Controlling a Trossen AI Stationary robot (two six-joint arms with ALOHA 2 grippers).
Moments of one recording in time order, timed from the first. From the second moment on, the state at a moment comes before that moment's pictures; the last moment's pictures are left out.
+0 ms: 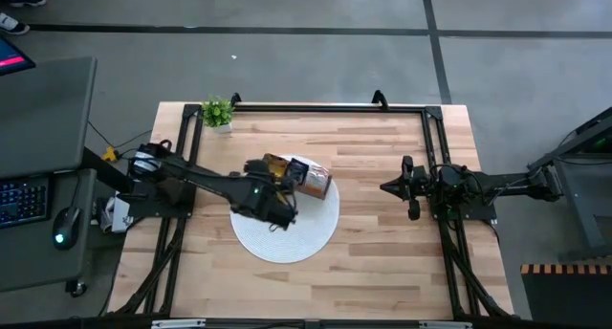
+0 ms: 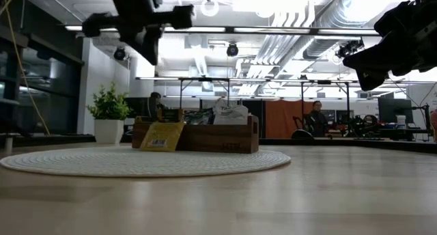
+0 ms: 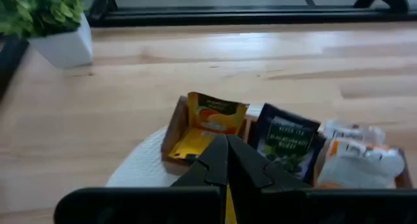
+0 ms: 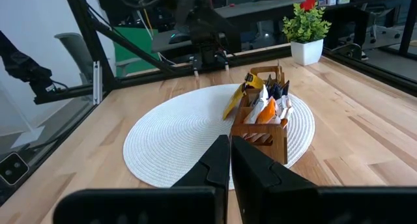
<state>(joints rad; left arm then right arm) -0.28 1.75 1.43 -1.34 -0.91 -1.86 0.02 0.14 0.01 0.03 0.04 0.20</state>
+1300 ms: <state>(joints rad) -0.46 0.89 0.14 0.00 -0.68 -1.16 0.02 0.14 0.01 0.03 0.04 0.20</state>
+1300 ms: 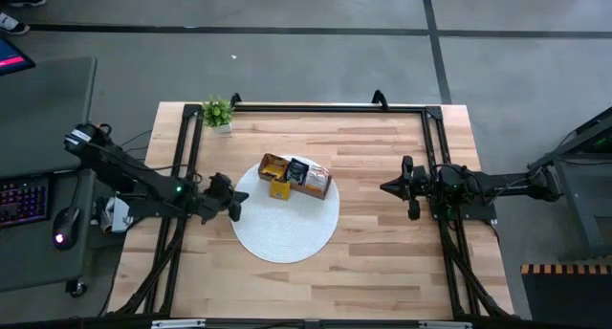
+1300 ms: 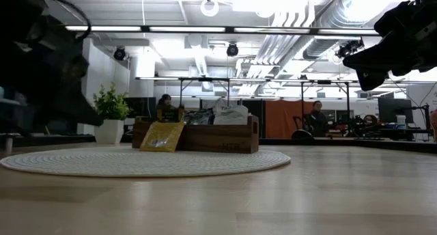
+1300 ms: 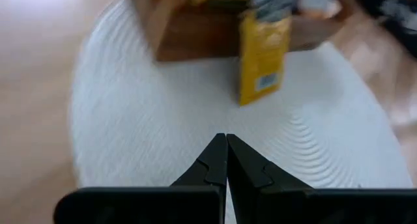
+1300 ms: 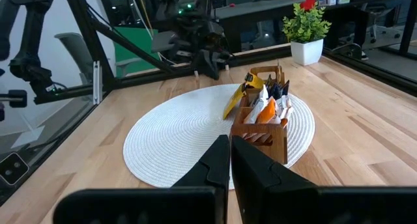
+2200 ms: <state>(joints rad) -0.18 1.15 0.09 0.57 -0.43 -0.43 0.02 0.14 0.01 0.03 0.04 0.20</state>
